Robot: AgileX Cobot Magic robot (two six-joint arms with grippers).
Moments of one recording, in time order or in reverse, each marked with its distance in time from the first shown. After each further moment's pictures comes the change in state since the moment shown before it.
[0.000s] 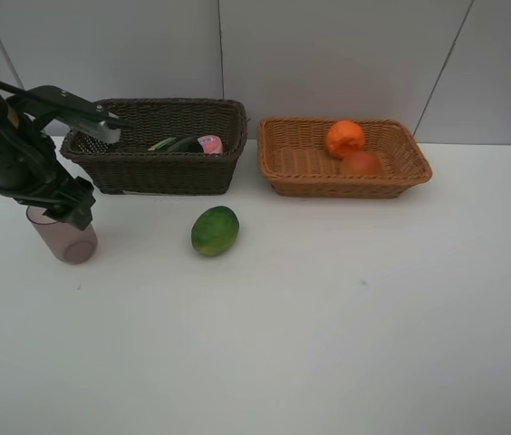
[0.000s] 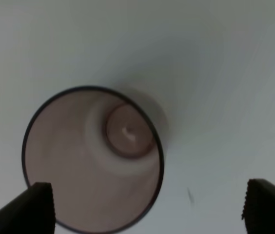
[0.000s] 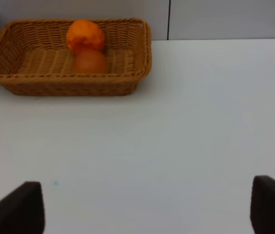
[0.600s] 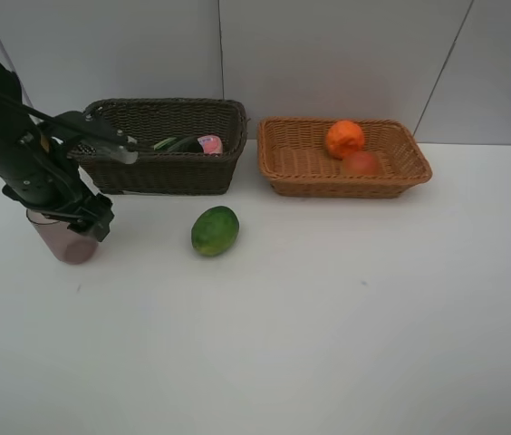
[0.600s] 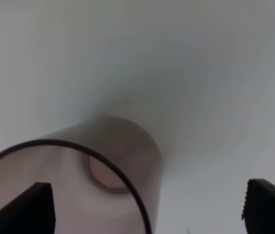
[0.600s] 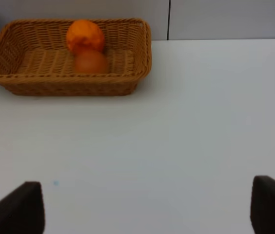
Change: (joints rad) left arm 0.000 0.129 0.015 -0.003 -0.122 0.006; right arm 0.000 0.000 0.000 0.000 0.000 0.000
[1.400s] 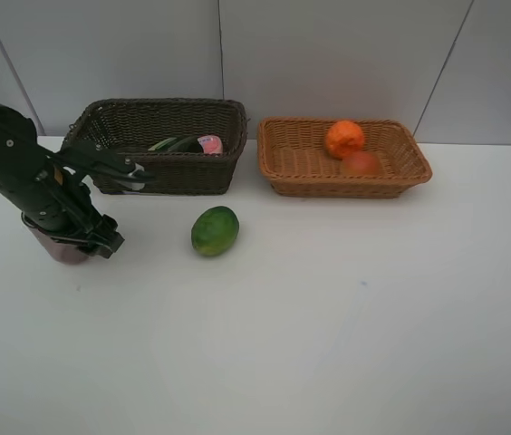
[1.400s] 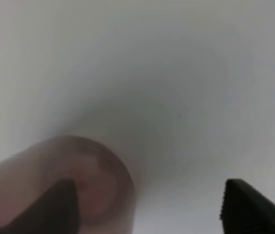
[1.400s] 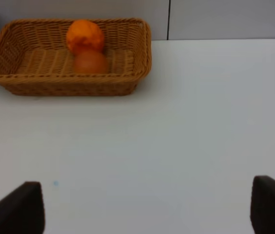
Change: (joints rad) left arm 0.000 0.076 0.082 -0.005 -0.187 -0.002; right arm 0.000 0.000 0.000 0.000 0.000 0.000
